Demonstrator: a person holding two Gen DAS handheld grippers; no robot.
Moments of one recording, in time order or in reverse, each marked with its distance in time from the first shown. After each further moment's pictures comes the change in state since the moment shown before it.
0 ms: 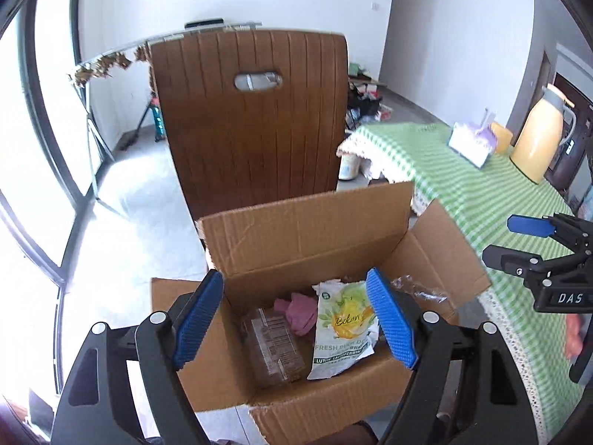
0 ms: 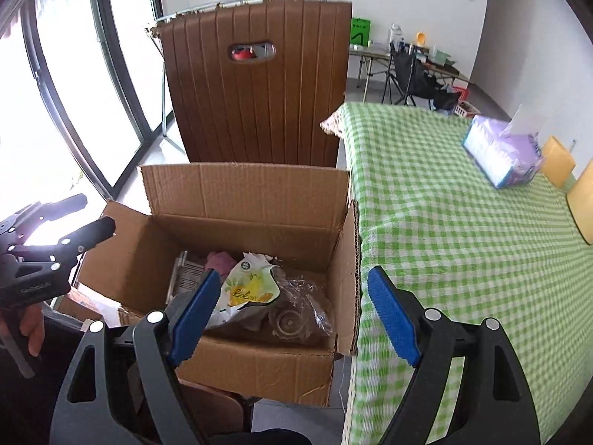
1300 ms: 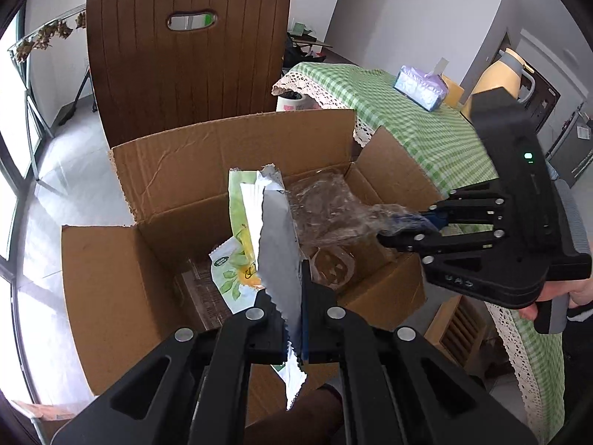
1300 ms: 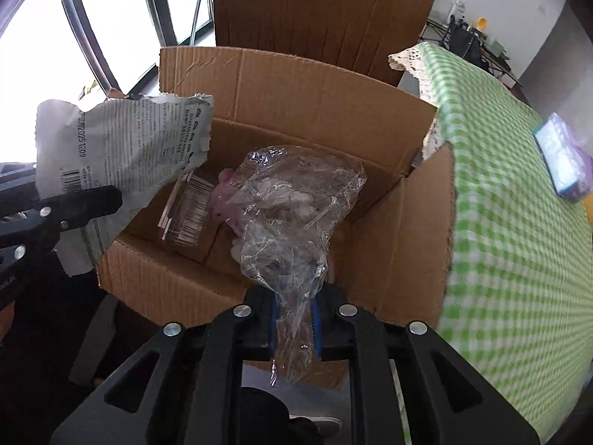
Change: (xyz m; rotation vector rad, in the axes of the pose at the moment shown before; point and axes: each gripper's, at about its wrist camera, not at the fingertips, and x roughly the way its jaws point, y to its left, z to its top) left arm 0.058 -0.018 -0.038 0.055 0.179 -0.267; right arm 0.106 0.045 -0.028 -0.254 0.324 0.003
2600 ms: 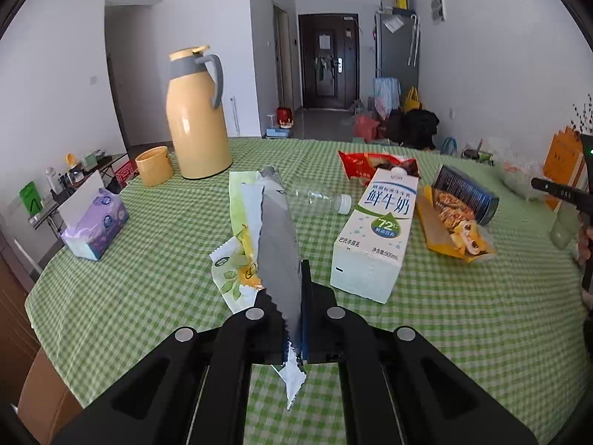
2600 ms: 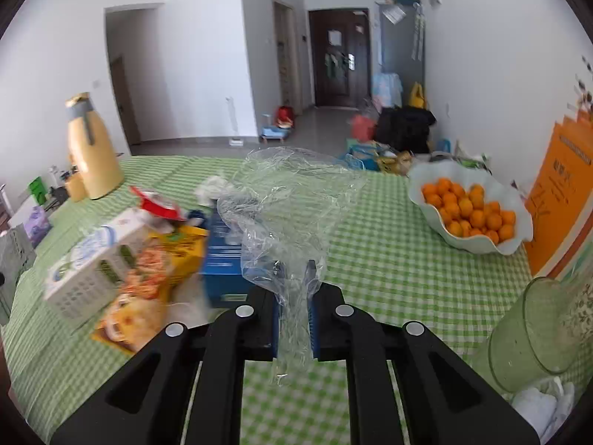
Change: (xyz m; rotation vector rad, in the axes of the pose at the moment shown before) left arm -0.023 -0.458 -0.002 0.715 -0.230 -0.356; right arm -0.347 -0.233 -0.632 1.260 -0.479 -0.779
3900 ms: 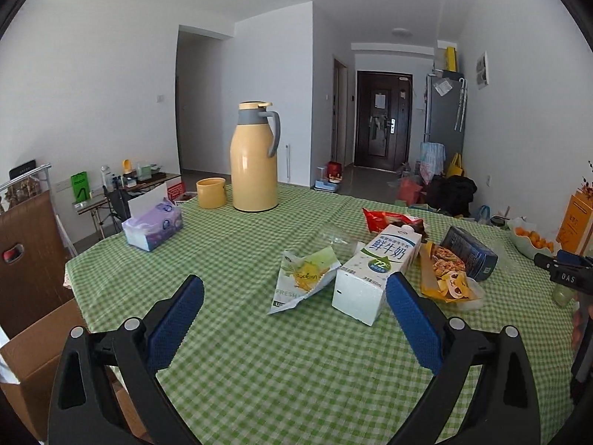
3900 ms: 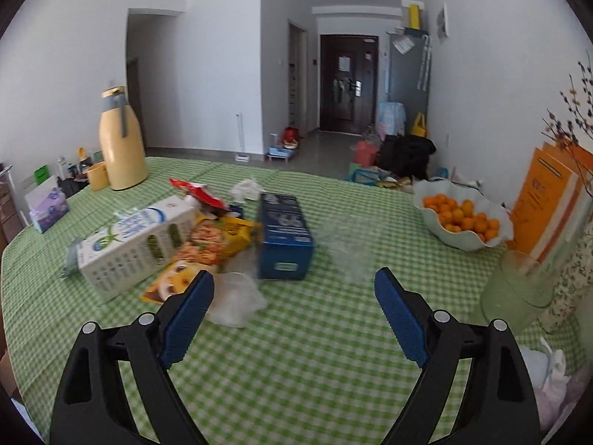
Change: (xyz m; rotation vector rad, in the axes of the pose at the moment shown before) left arm -0.080 -0.047 -0.021 -0.150 -0.198 0.172; right arm -0.033 0.037 -0.027 -0.018 -0.046 -0.086
